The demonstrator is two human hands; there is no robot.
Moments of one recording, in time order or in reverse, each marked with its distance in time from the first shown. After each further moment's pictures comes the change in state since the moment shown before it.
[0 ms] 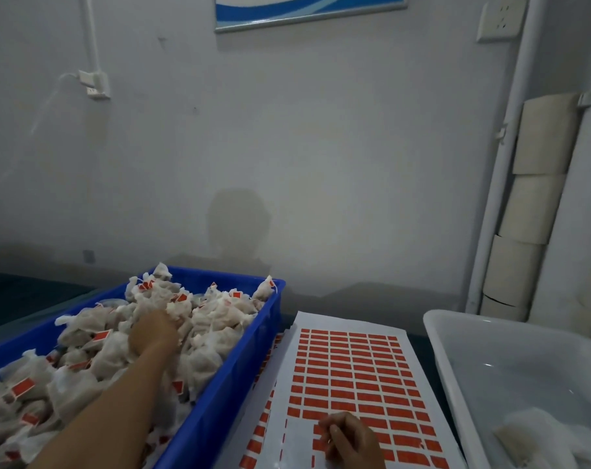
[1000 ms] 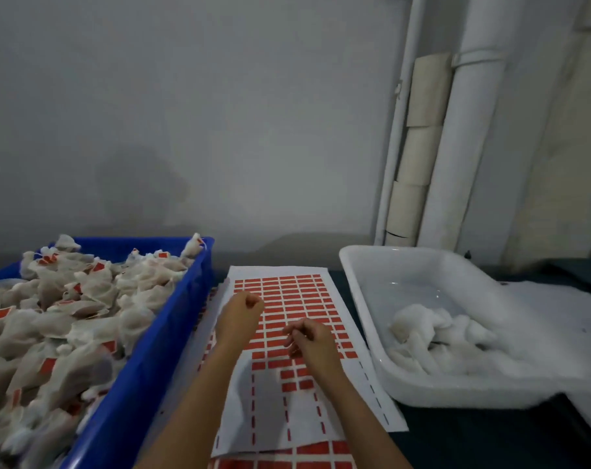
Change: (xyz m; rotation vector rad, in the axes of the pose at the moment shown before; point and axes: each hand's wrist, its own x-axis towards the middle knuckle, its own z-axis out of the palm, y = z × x) left_hand -0.201 0.098 0.045 -0.559 -0.583 0.370; right_hand -0.040 -0.031 -0.018 0.028 0.427 -0.002
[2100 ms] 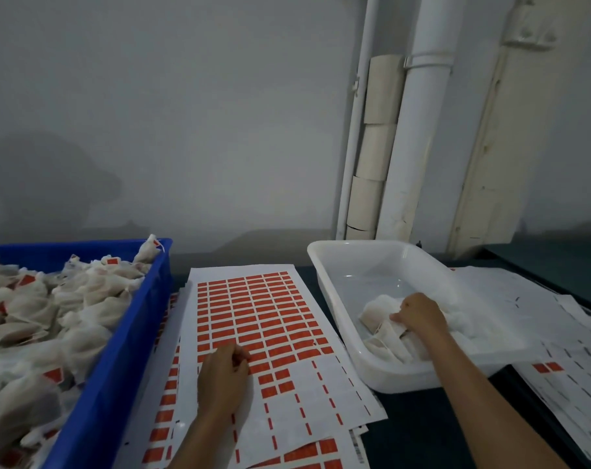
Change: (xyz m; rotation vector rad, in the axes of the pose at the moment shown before) left_hand -0.033 -0.066 0.042 0.027 -0.031 0.056; right_hand 0.028 0.008 -0.195 -0.898 0.345 0.503
